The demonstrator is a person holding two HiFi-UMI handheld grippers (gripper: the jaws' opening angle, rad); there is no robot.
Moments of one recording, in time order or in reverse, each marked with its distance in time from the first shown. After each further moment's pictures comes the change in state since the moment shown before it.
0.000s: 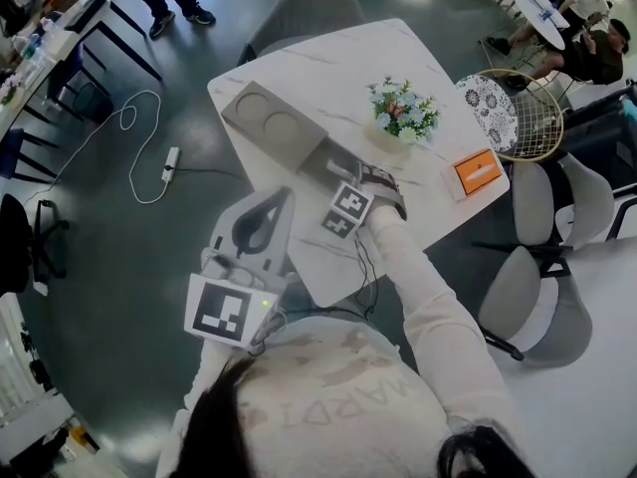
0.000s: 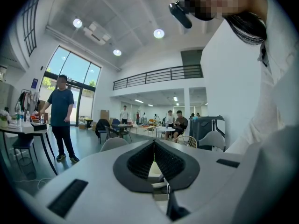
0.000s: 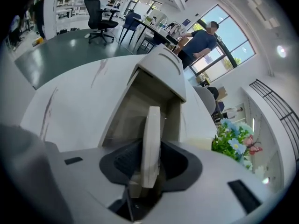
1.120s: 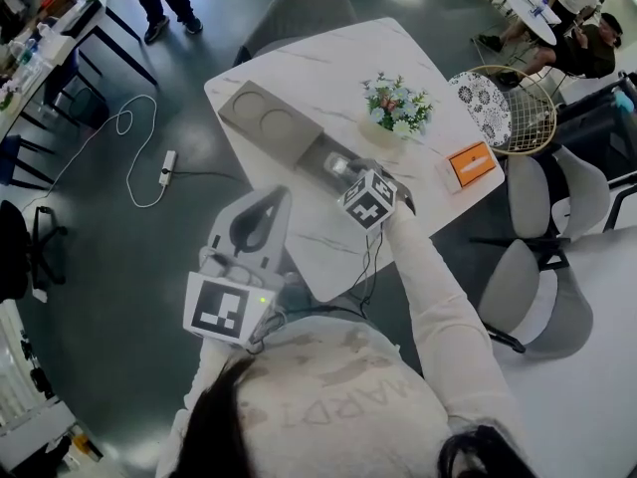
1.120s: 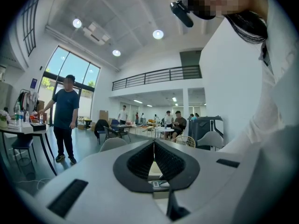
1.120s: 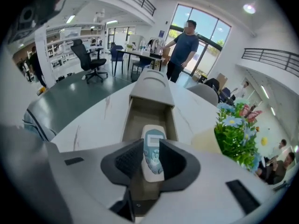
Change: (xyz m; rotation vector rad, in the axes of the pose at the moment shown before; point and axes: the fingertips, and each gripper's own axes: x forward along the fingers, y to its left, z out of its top) left arm -0.015 -0.006 -0.001 0.004 -0.009 -0.014; right arm -0.037 -0.002 0.003 0.318 -0.218 0.194
